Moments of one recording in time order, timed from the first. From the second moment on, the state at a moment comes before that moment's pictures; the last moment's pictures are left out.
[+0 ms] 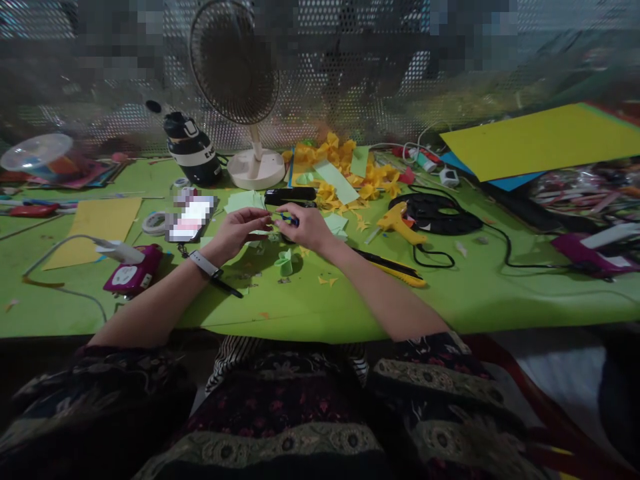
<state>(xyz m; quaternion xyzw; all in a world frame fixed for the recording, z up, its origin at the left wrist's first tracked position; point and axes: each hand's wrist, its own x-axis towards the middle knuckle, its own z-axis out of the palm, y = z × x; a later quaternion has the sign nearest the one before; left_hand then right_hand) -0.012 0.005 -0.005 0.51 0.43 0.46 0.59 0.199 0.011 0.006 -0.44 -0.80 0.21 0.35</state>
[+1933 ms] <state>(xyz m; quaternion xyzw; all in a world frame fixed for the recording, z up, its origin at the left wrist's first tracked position) -0.009 -0.023 0.042 0.89 0.30 0.17 0.29 0.381 -0.009 0.017 -0.79 -0.62 -0.03 0.01</state>
